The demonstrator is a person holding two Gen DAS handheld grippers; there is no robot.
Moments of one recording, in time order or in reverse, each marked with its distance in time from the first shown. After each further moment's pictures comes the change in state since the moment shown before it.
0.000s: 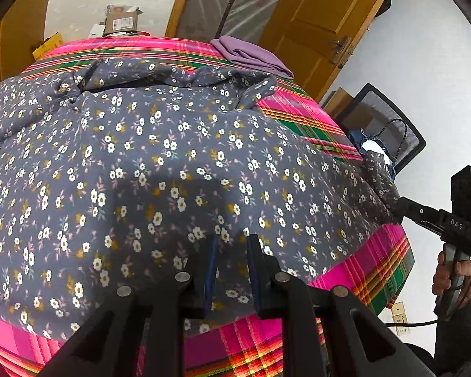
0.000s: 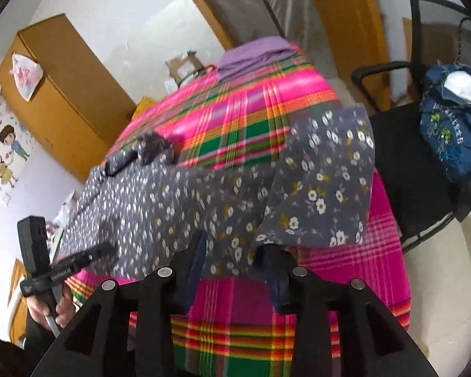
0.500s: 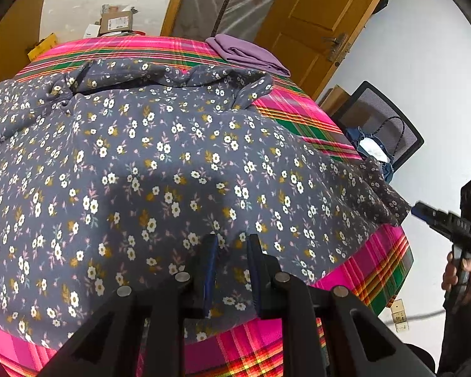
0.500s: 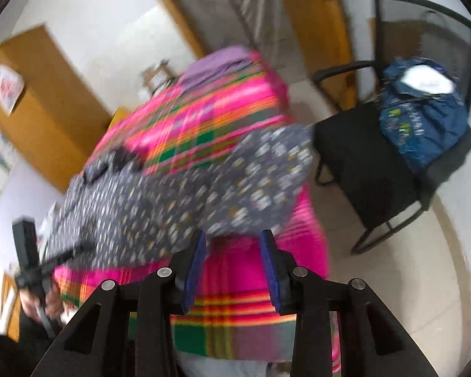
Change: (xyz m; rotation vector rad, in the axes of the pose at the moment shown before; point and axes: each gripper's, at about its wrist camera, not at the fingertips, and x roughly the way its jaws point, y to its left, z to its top) left arm 0.006 -0.003 0.005 0.017 0.006 -0.016; right arm -0.050 -0.049 -0.003 0.099 -0.080 -0.118
